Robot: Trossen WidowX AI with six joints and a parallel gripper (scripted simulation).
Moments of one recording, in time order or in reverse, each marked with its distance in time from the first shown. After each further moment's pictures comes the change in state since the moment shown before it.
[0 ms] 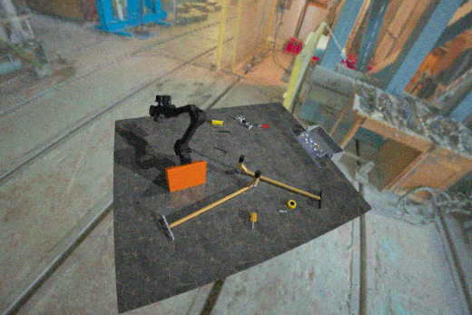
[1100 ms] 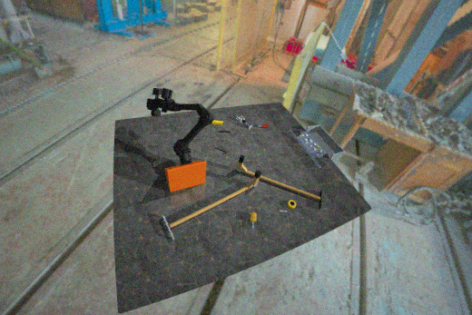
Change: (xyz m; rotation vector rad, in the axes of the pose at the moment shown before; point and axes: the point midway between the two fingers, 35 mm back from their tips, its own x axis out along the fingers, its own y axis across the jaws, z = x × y) arm -0.015 -0.046 0.031 0.005 -0.048 -0.021
